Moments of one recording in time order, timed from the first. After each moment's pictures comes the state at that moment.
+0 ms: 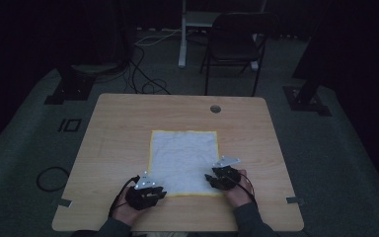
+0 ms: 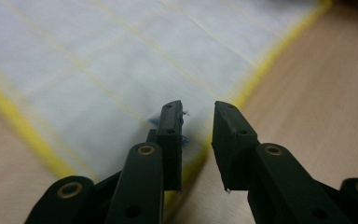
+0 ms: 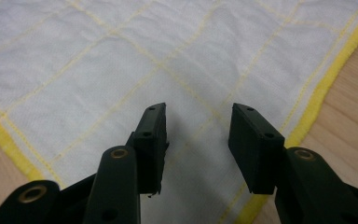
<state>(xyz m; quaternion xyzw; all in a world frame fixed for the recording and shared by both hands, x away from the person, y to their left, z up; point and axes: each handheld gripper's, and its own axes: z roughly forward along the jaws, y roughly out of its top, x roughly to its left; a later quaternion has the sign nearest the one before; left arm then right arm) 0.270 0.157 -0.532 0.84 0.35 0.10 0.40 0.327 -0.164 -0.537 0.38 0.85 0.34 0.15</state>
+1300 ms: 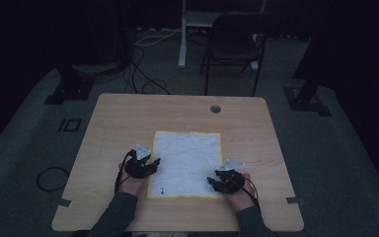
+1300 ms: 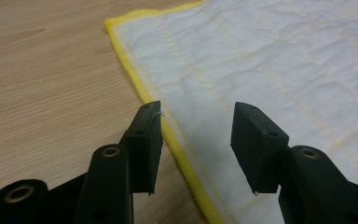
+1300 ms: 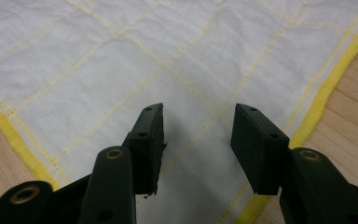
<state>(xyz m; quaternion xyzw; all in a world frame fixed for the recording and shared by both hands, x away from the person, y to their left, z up) 0.352 0.159 -0.531 0.78 0.46 0.22 0.36 0.317 -0.173 -0.540 0.39 0.84 0.35 0.14</state>
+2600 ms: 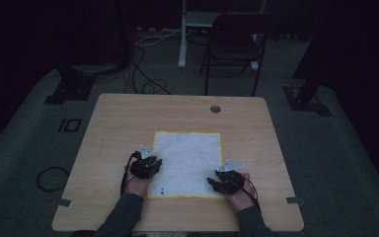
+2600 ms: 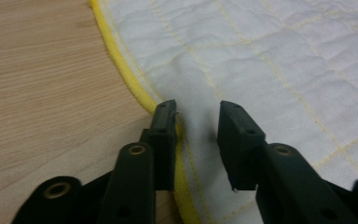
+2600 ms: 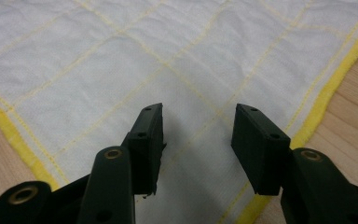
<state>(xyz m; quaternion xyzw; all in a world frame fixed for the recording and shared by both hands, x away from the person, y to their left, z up) 0.354 0.146 -0.543 0.77 0.49 0.19 0.36 0.316 -0.172 -0.540 0.38 0.84 0.35 0.15</state>
